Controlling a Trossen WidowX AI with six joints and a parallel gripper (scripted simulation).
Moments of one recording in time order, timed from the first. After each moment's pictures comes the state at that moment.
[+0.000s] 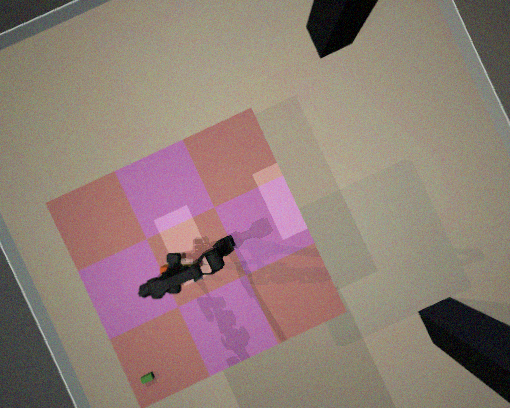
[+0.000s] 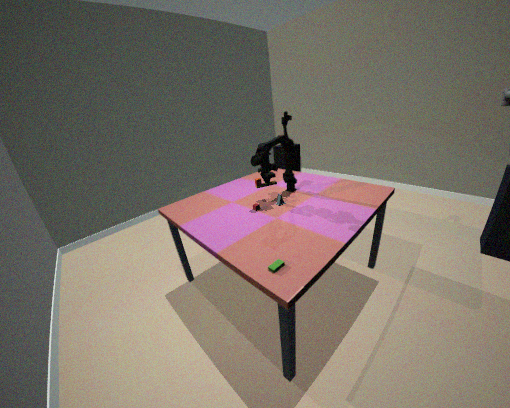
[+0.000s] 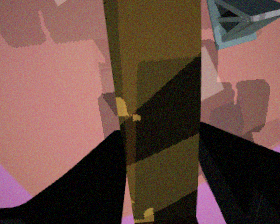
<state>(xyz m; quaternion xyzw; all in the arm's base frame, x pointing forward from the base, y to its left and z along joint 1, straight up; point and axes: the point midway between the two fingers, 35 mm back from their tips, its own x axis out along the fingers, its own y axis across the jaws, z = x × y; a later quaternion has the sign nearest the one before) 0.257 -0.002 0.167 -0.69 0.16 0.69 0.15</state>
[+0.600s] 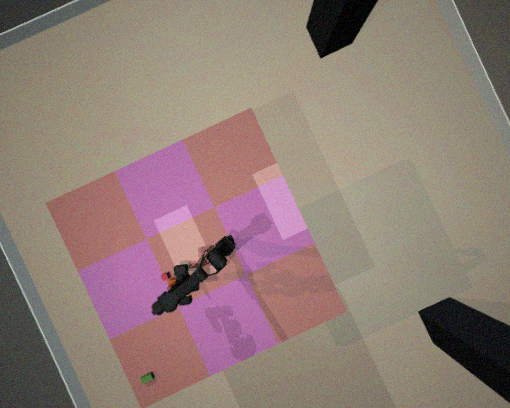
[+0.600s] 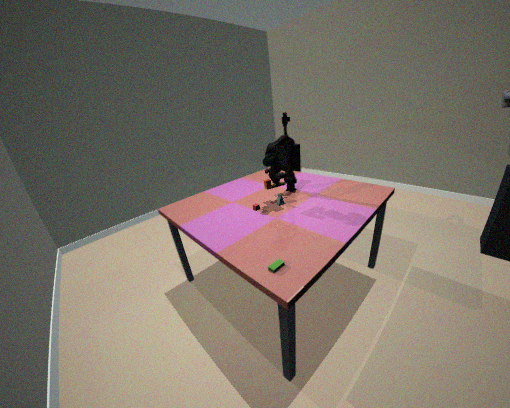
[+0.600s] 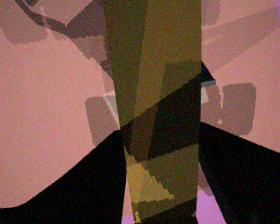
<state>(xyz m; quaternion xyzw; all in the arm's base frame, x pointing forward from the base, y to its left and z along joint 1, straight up) 0.242 0.067 0.166 -0.70 0.11 0.69 0.11</state>
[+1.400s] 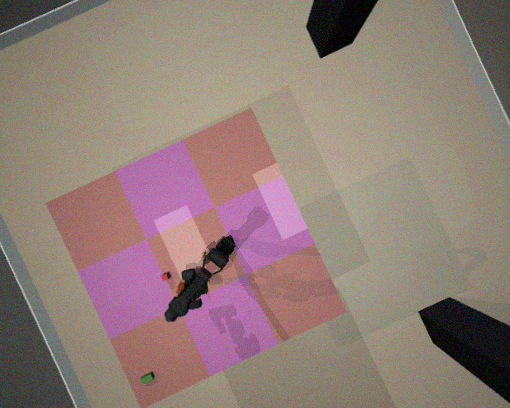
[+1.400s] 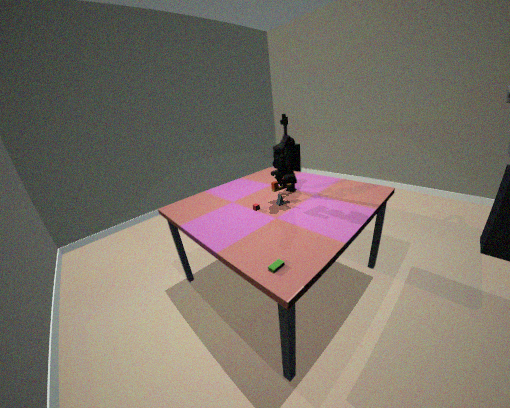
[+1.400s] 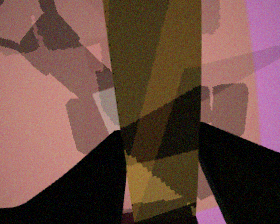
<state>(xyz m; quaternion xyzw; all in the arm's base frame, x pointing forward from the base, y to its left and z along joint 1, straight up) 0.219 0.107 0.152 -0.71 0.07 0.70 0.08</state>
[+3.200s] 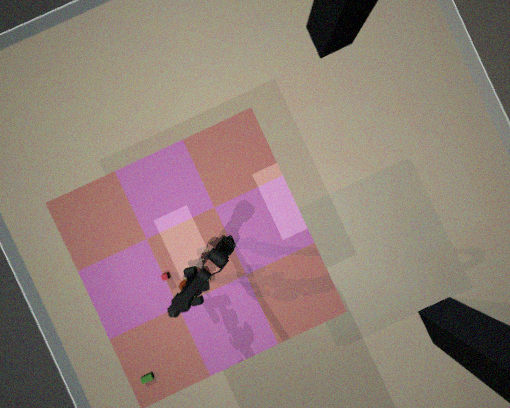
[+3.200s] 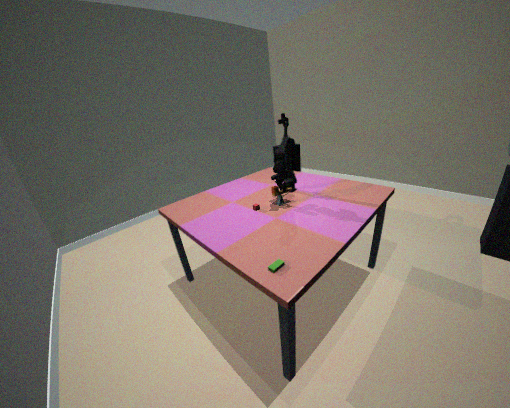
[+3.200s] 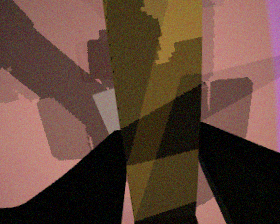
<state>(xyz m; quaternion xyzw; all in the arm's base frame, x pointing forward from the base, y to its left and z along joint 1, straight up) 0.219 0.105 0.121 -0.71 0.08 0.70 0.08</state>
